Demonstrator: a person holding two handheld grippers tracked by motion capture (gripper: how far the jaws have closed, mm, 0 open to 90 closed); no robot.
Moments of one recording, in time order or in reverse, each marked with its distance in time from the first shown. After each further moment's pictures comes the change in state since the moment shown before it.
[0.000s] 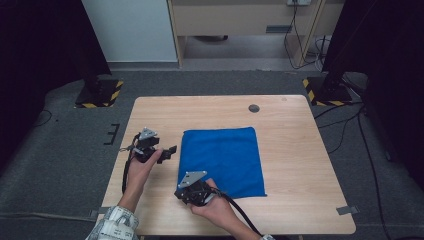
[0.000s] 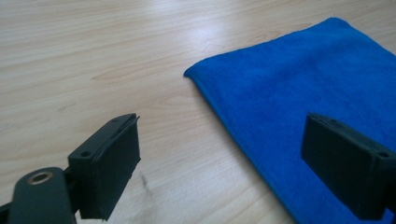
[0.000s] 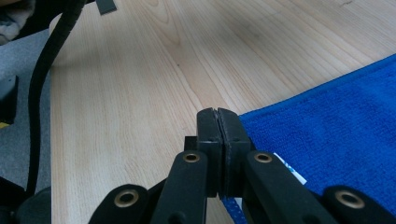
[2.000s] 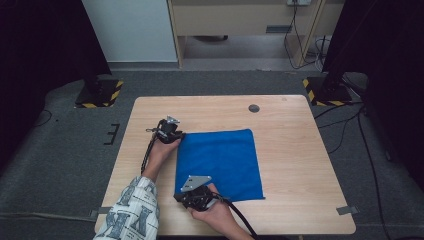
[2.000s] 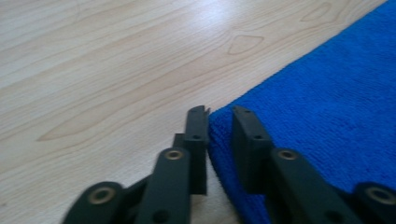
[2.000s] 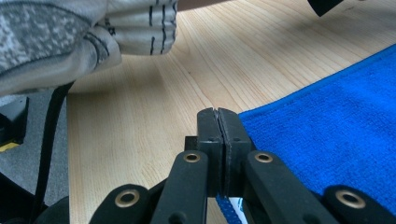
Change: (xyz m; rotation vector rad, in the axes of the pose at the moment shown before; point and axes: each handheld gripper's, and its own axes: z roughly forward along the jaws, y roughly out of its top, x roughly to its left) left arm 0.012 0.024 0.097 0.162 0.014 0.068; right arm 0.008 -0.011 -0.002 -0.074 0.017 0.040
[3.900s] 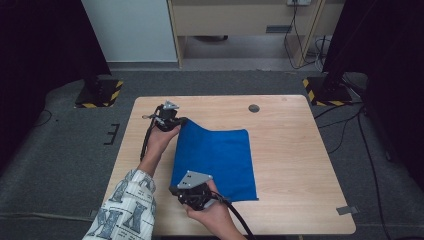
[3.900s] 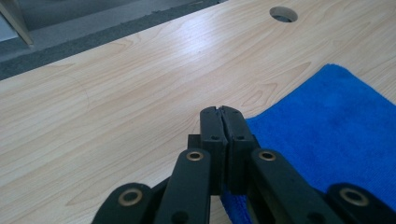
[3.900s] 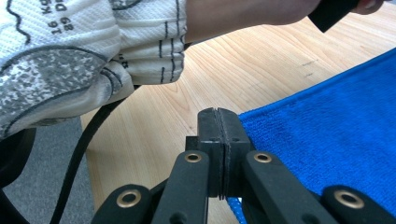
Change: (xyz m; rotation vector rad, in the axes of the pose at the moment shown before) left arm -0.013 0.055 -0.052 -0.118 -0.044 0.033; right arm 0.022 0.037 -0.031 -0.118 -0.085 -0.015
